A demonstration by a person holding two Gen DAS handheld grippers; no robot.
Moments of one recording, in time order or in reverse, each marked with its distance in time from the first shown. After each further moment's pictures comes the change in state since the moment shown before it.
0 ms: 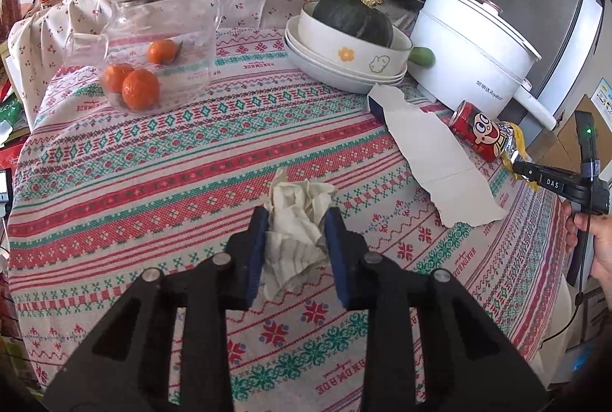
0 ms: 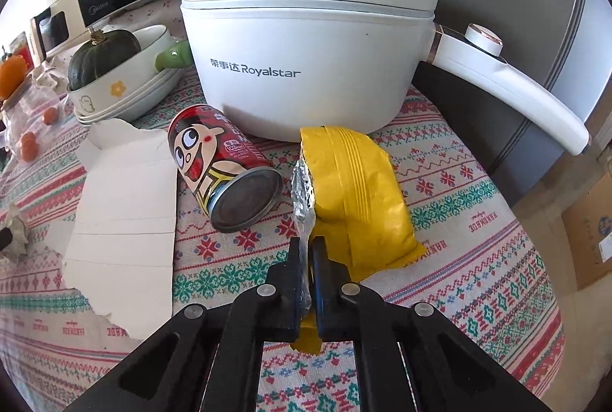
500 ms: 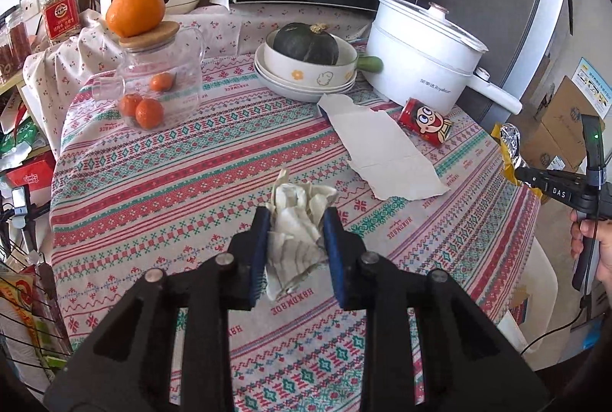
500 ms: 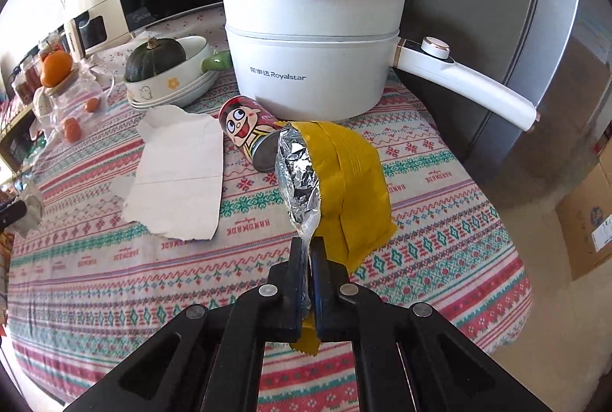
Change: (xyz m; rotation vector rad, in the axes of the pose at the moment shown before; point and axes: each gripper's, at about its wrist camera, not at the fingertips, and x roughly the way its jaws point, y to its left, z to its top) left arm -0.085 -0.046 -0.011 0.083 -0.027 -0.005; right arm -0.106 -0.011 -0.051 -0.003 -0.018 0.055
